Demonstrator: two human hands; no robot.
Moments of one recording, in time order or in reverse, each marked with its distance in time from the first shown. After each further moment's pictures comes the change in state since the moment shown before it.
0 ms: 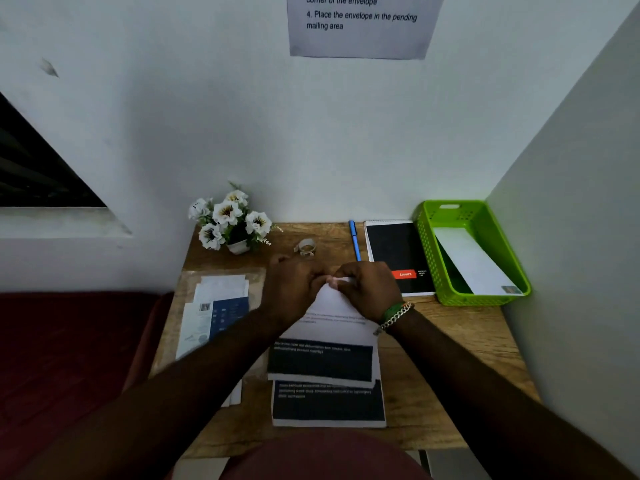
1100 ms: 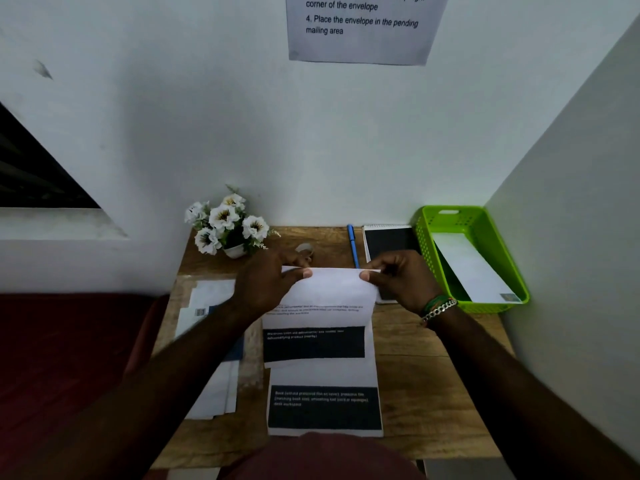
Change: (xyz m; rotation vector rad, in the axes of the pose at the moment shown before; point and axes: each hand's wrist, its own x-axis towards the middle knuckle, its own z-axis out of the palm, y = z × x) left_hand 0.016 -0.036 -0.027 -0.265 -0.095 -0.162; right_hand 0.001 0.034 -0.054 0.386 -0.005 0.174
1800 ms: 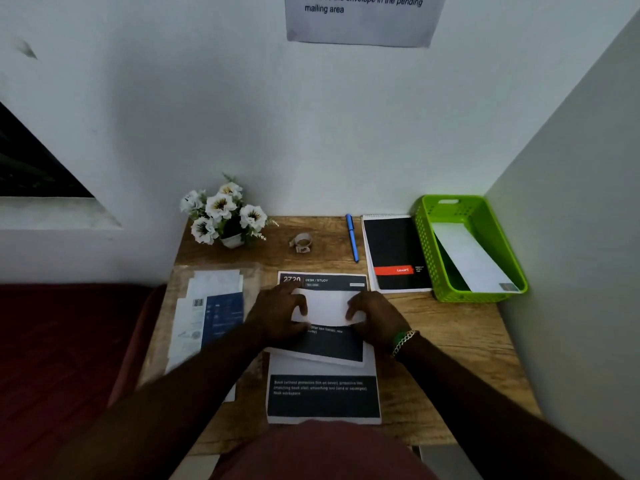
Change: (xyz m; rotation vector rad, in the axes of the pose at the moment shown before) left_hand -0.034 -0.049 0.071 0.425 -0.510 -0.048; right_hand -0.042 0.067 0.077 -0.426 -0.290 0.025
